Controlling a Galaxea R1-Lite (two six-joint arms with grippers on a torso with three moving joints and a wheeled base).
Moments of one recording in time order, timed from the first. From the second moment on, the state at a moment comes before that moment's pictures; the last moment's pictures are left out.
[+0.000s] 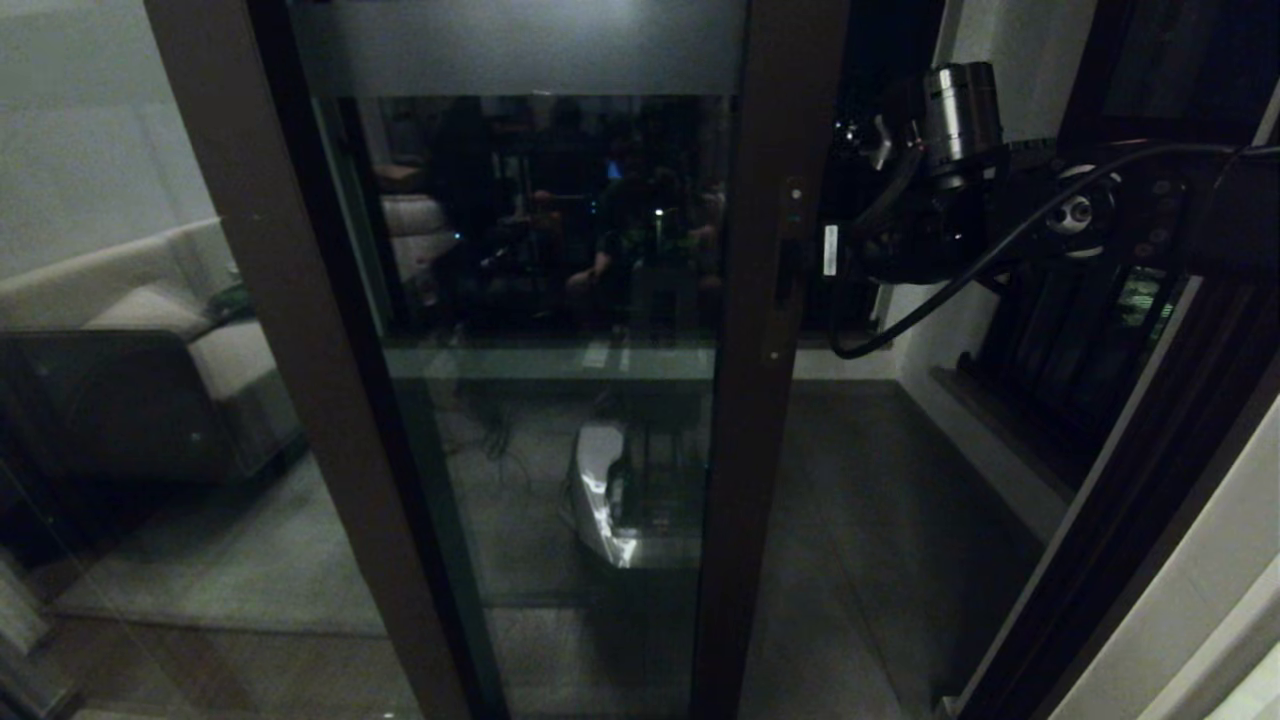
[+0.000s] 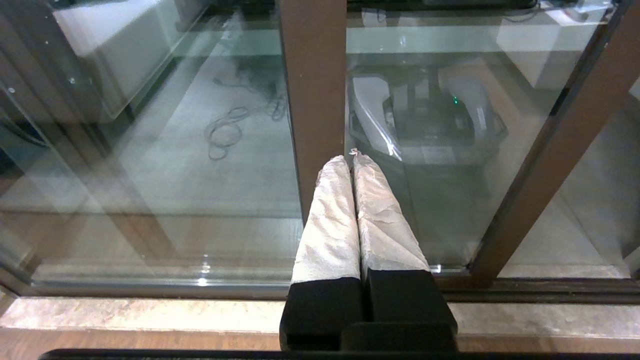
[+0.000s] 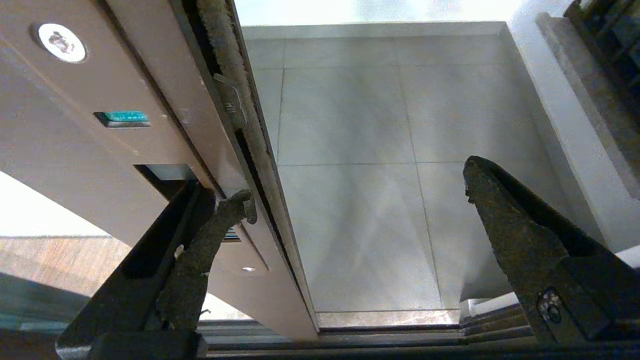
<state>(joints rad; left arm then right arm) 0.00 0.00 -0.08 0.22 0.00 0.06 0.32 2.04 -1.93 0.27 -0.37 0.17</state>
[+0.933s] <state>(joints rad) 0.00 0.00 -0.08 0.22 0.00 0.06 0.25 2.00 -1.88 0.28 -0.36 0.17</state>
